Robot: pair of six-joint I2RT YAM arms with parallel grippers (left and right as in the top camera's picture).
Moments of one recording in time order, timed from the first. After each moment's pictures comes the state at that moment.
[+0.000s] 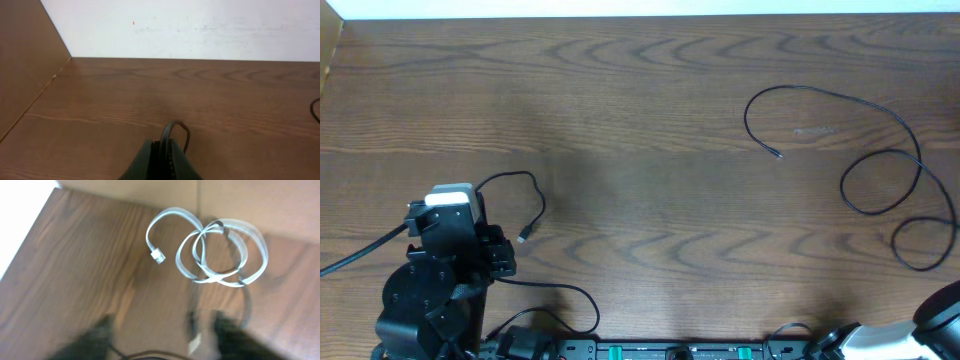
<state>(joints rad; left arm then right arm) -0.22 0.55 1.12 -0.95 -0.29 -0.07 -0.83 1.69 1.38 -0.47 0.03 0.44</state>
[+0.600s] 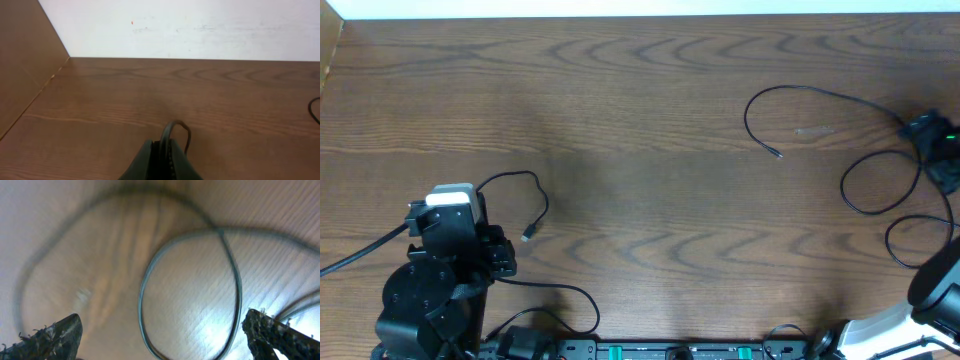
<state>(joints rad) -0.22 0.55 1.12 -0.95 -0.28 -0.07 -0.53 1.80 1.35 -0.77 -0.13 0.45</state>
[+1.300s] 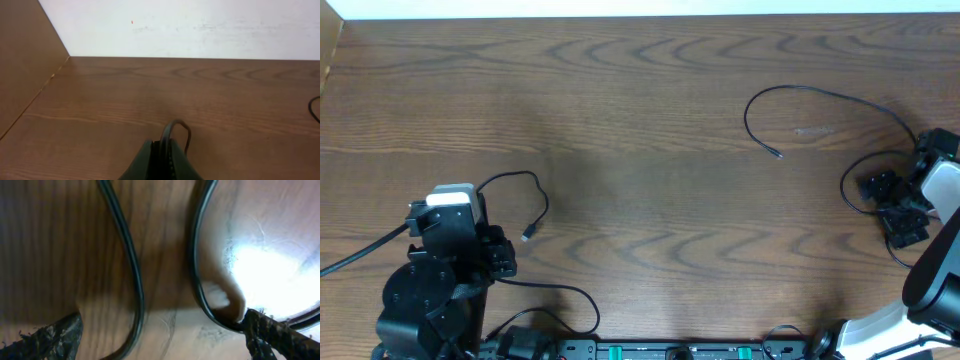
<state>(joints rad) -0.22 0.55 1.12 -0.96 -0.28 -0.07 -0.47 1.79 1.01 -0.72 0.10 0.79</state>
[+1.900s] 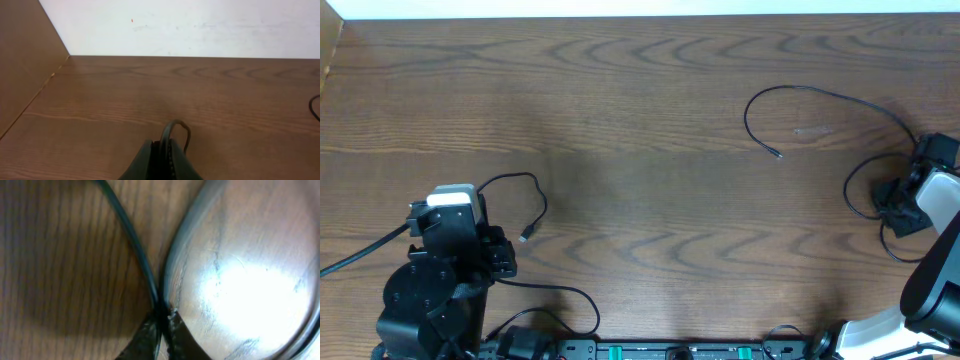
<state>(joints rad) -0.22 0.55 1.12 -0.96 -0.28 -0.07 -0.46 1.76 0.94 -0.58 0.19 0.78</state>
